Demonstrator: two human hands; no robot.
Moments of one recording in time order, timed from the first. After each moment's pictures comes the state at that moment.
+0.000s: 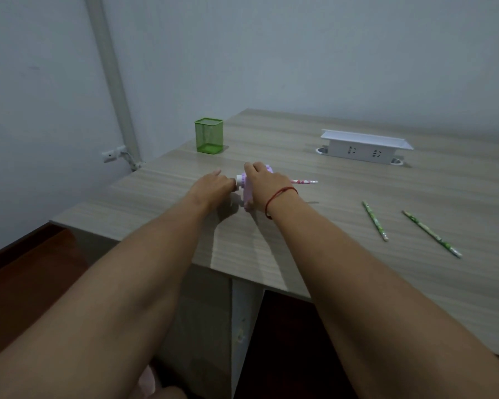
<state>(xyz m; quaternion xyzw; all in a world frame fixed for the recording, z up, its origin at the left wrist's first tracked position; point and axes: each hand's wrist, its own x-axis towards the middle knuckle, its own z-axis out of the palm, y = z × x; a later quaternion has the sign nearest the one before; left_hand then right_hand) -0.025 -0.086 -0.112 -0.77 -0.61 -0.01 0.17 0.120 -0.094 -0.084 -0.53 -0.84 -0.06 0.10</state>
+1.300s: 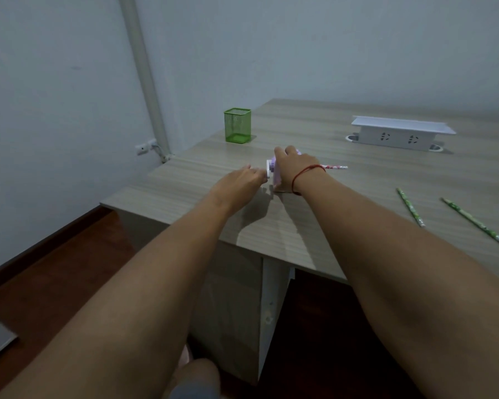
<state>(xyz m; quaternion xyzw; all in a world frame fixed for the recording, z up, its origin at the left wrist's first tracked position) -0.018 -0.143 -0.111 -0.78 -0.59 -0.15 0.14 0.112 -0.083 -0.081 -0.55 -0.83 -0.04 0.07</state>
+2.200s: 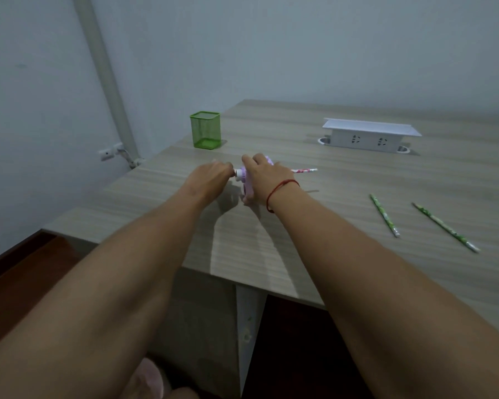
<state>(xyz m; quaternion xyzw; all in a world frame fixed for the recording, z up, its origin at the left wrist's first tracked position) -0.029 -0.072 -0.101 -0.76 -0.62 -0.07 0.18 0.116 -0.066 -0.093 -0.52 -0.84 -0.08 0.10</state>
